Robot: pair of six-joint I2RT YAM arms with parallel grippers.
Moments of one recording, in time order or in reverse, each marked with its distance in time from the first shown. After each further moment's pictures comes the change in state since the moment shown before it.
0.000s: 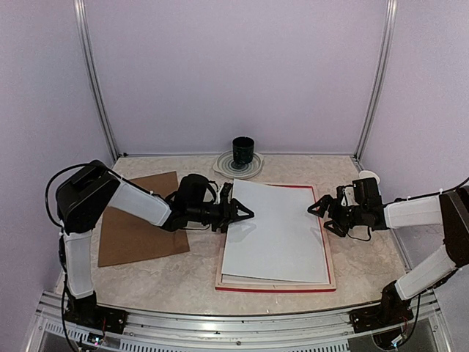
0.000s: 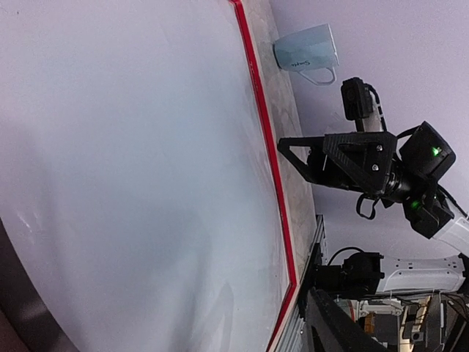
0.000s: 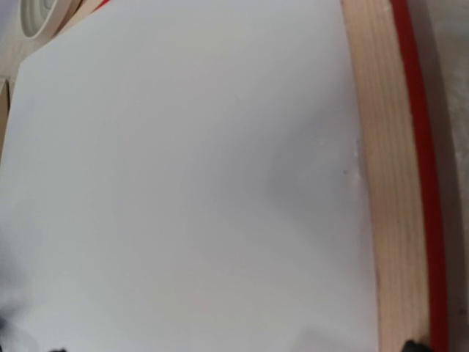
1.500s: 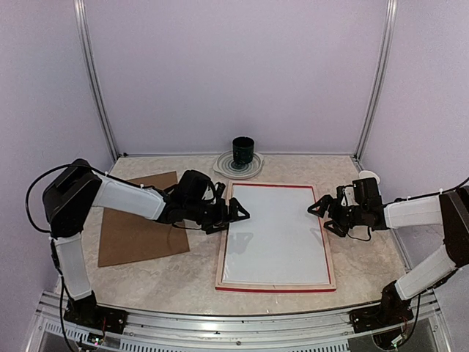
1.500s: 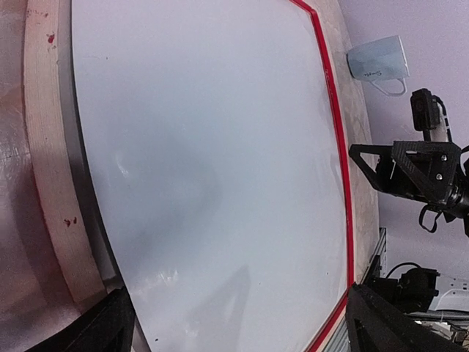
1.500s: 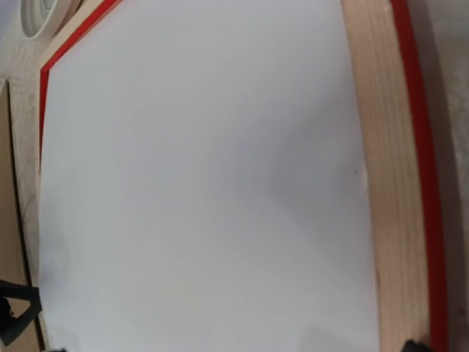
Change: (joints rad) left arm -0.016 -0.108 0.027 -0.354 -0.206 0.136; right arm 0.000 0.000 0.000 0.000 -0.001 0.001
